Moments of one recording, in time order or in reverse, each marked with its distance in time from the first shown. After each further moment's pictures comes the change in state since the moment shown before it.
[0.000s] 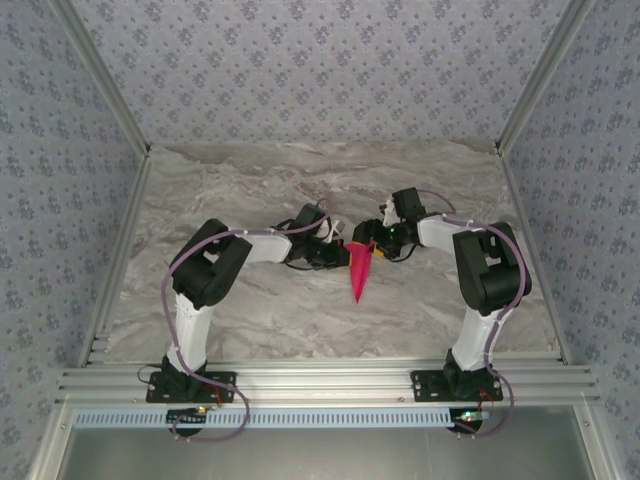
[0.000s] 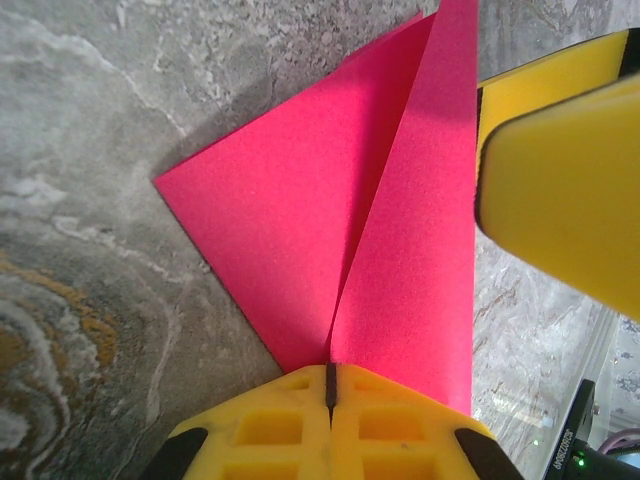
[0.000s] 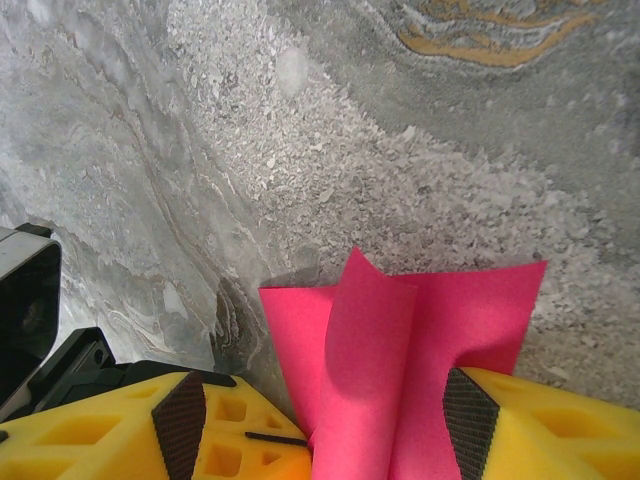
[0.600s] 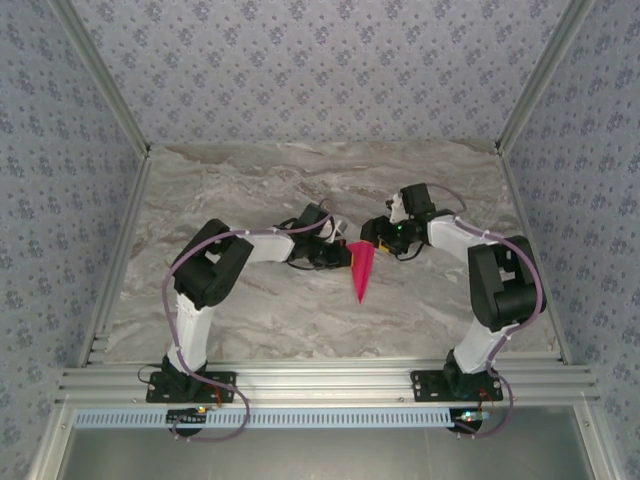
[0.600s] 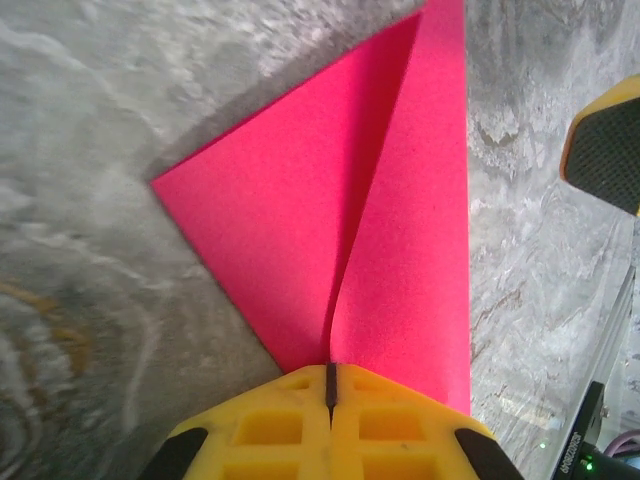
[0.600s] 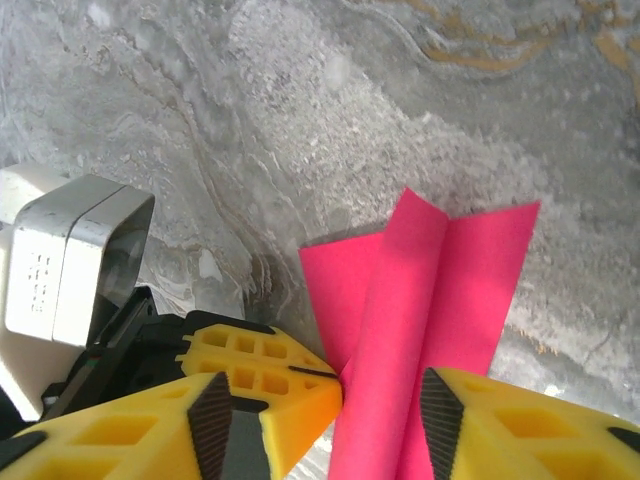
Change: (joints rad) left arm -0.020 0.005 0.027 -0.039 -0.020 0.011; right arm -0.024 -0.134 -0.019 -0.099 0.016 -0.055
